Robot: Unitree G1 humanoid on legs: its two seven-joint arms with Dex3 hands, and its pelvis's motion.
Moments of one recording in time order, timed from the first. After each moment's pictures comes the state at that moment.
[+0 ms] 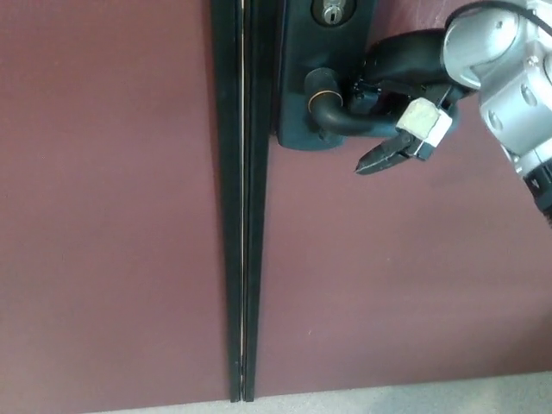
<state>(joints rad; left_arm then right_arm) 0.13 0.49 0.05 1.34 0.12 -0.28 -0.06 -1.13 -0.36 0.36 0.52 -0.61 0.35 1.04</state>
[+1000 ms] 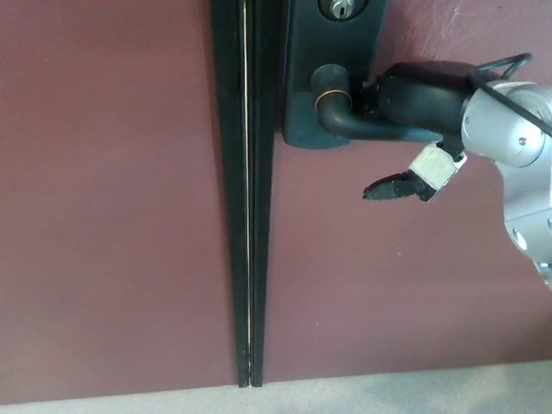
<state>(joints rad) 0.12 0.50 0.04 1.34 0.12 -0.28 -0.06 -0.85 -0.43 0.35 -0.04 -0.81 0.40 0.91</state>
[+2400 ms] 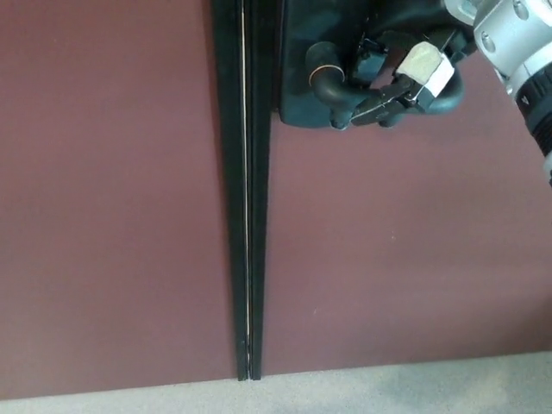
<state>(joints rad) 0.10 0.50 0.05 1.34 0.11 -0.28 -0.08 -1.46 -0.31 0.40 0.98 -0.61 0.32 1.12</state>
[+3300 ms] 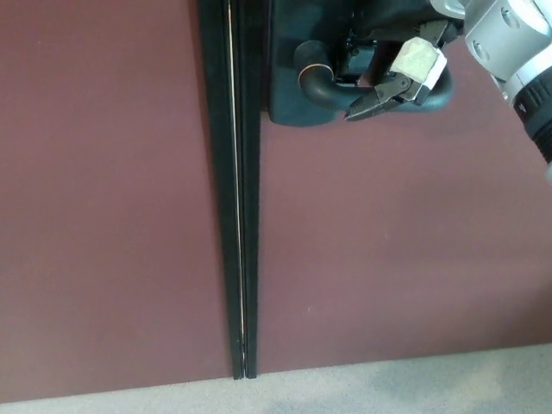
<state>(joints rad) 0.10 0.50 0.05 1.34 0.11 -0.28 -0.09 -1.42 -0.34 0.46 0.82 -0.65 0.26 1.12</state>
